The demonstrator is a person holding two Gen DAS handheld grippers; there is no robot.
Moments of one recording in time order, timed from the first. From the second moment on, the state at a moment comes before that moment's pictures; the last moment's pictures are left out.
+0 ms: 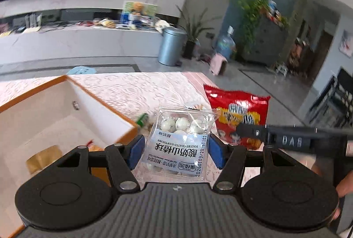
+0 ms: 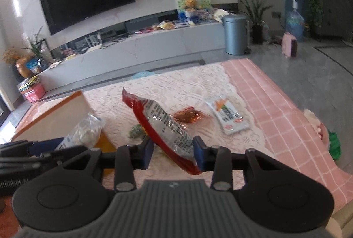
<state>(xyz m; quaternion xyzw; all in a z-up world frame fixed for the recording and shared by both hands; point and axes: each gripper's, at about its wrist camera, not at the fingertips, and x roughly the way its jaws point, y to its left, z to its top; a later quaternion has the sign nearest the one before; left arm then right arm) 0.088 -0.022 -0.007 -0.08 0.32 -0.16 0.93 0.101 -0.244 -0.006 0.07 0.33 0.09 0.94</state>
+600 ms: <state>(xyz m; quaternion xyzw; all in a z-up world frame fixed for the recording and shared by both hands) 0.108 0.091 -0.005 -0.18 0.33 0.02 0.93 0.126 -0.107 0.032 -0.04 0.29 0.22 0.93</state>
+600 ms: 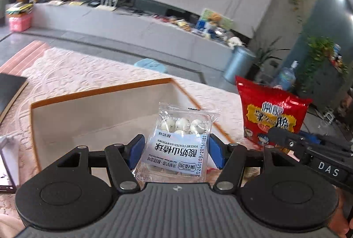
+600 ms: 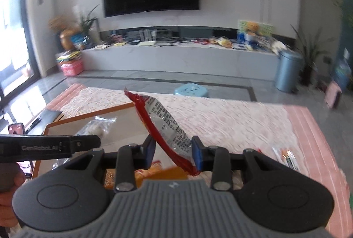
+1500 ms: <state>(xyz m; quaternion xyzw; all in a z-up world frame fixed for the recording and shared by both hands) 0.168 0.150 -0.068 -0.17 0.46 0.14 0.86 0.250 0.042 -0.066 -0.26 0.41 0.25 0.84</state>
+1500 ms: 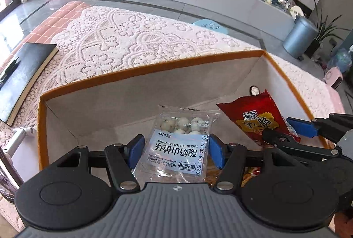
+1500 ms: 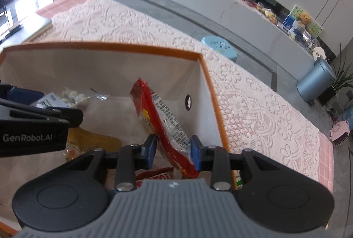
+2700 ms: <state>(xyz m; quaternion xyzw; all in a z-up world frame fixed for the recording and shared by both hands) 0.144 0.127 -0.041 -0.16 0.43 0.12 0.88 0.218 0.004 -0.029 -0.21 0.43 0.27 0.84</state>
